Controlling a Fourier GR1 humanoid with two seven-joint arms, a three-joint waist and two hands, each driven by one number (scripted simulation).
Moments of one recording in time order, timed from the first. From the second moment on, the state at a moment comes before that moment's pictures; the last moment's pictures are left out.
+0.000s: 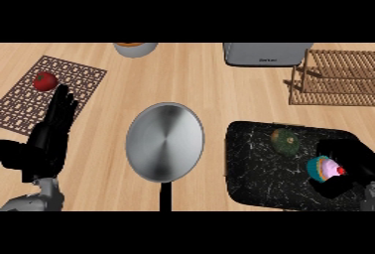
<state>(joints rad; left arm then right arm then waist) -0.07 0.17 0.05 -1.69 0.01 0.15 0.16 -0.06 -0.54 0.09 -1.32 0.89 0.19 0.03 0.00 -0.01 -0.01</state>
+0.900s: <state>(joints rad) -0.06 0.16 0.07 -1.70 0.00 0.15 0.16 -0.06 -0.51 -0.27 -1.62 0.47 0.35 0.05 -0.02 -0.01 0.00</state>
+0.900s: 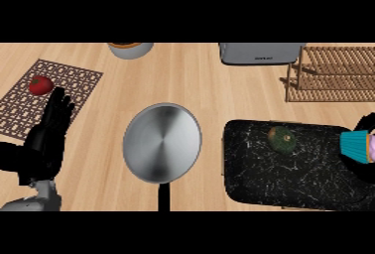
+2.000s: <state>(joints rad) -0.07 0.15 0.08 -1.70 -0.01 0.12 0.17 -0.35 -0.68 -0.55 -1.44 0.37 0.28 0.22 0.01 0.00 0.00</state>
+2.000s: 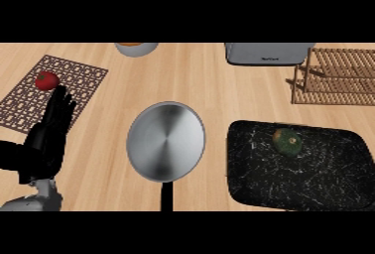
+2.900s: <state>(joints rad) -0.10 0.13 0.08 -1.68 -0.02 0.11 0.16 -0.73 -0.72 -0.49 -0.63 0.51 -0.08 -0.20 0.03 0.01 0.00</state>
